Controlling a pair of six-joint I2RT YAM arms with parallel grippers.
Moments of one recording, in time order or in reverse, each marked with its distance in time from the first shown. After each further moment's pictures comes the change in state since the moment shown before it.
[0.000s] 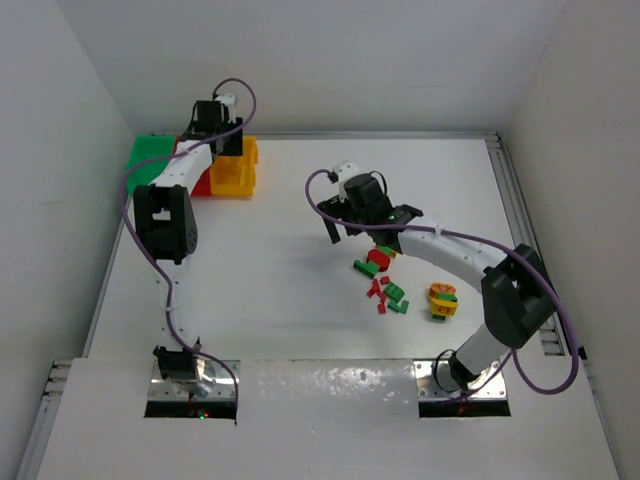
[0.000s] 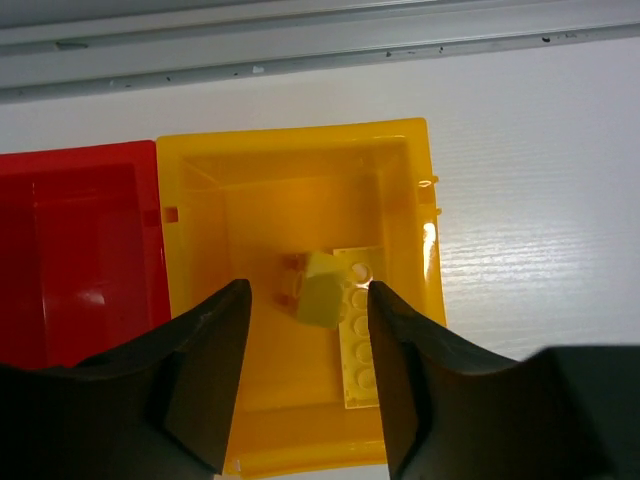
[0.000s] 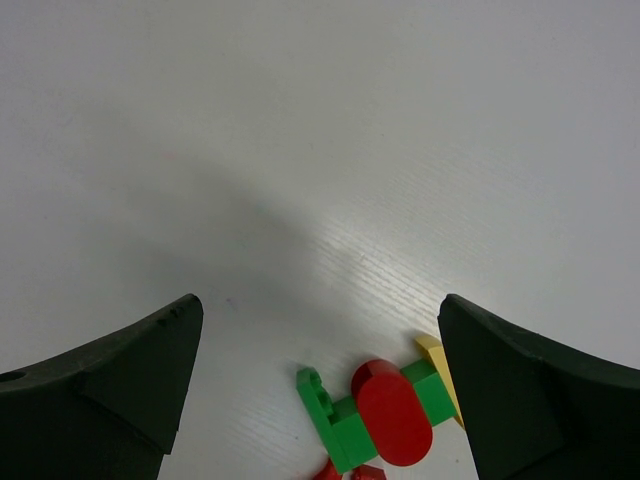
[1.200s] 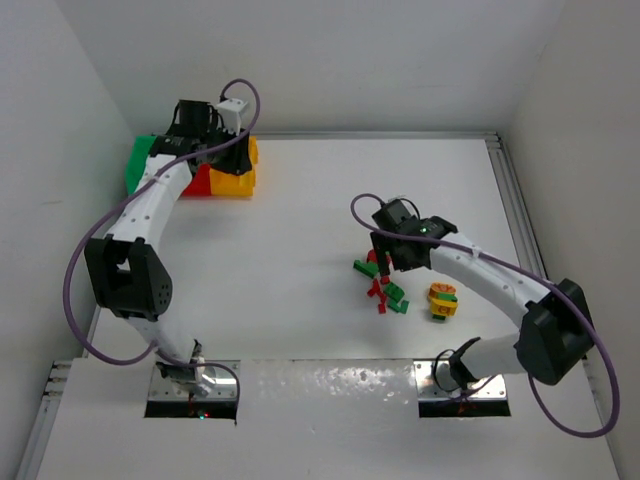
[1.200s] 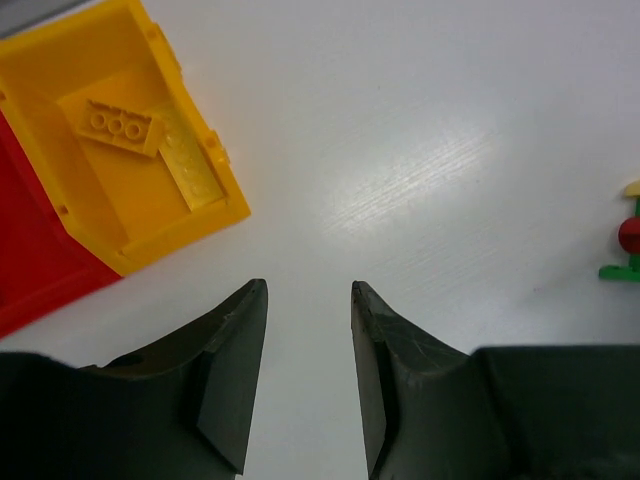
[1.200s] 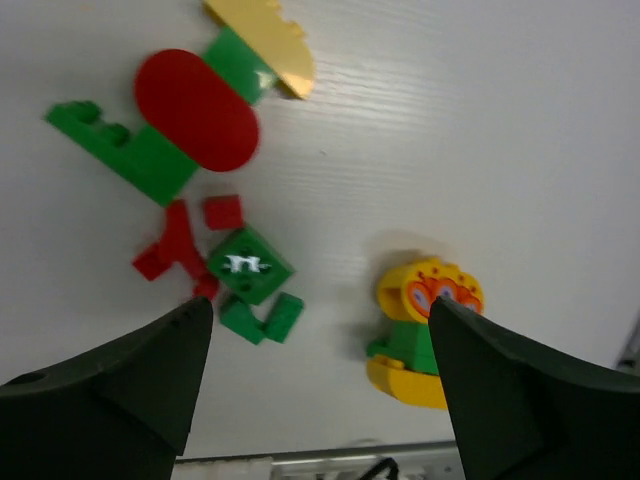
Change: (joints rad) left arm -0.069 -0.571 -0.330 -0.298 0.305 0.134; right arm -0.051 -0.232 -0.141 -0.558 0.179 0.253
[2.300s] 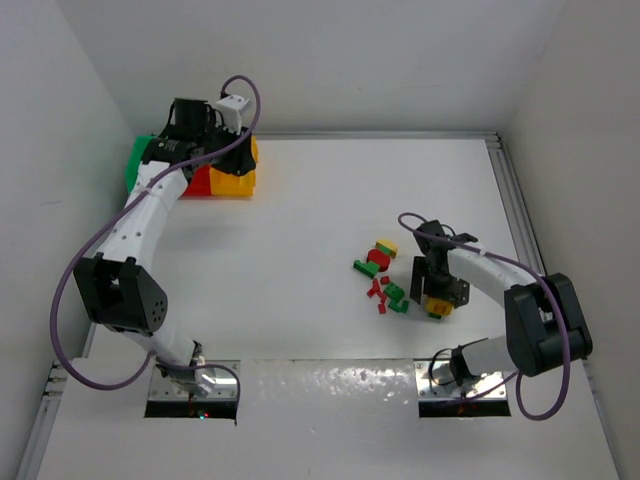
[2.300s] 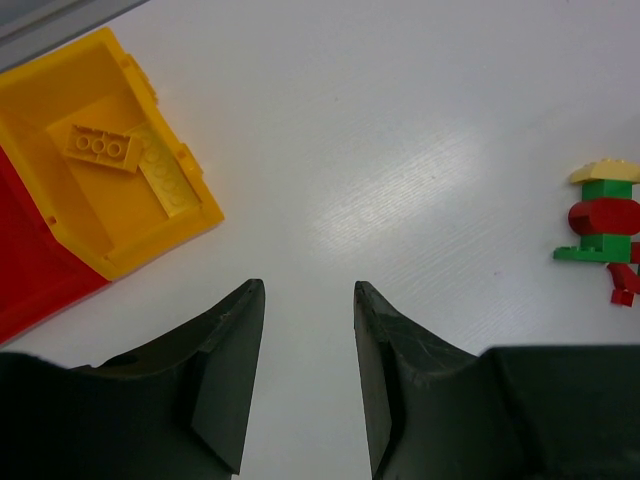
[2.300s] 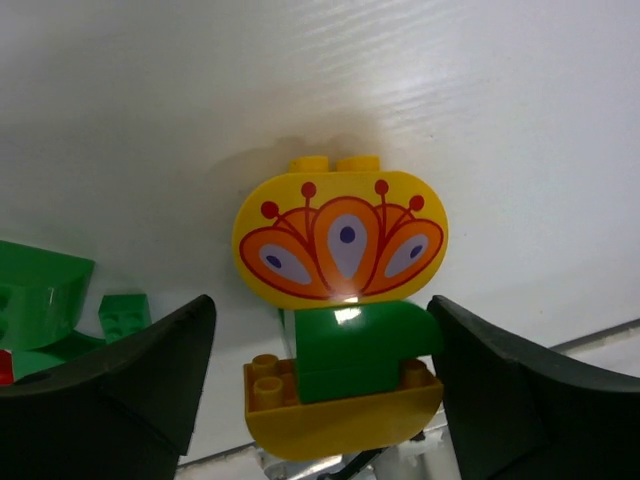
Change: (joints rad) left arm -0.037 -0.101 -0.020 -0.042 0.033 0.005; right arm -0.330 0.021 -0.290 -0.028 -0.089 0.189
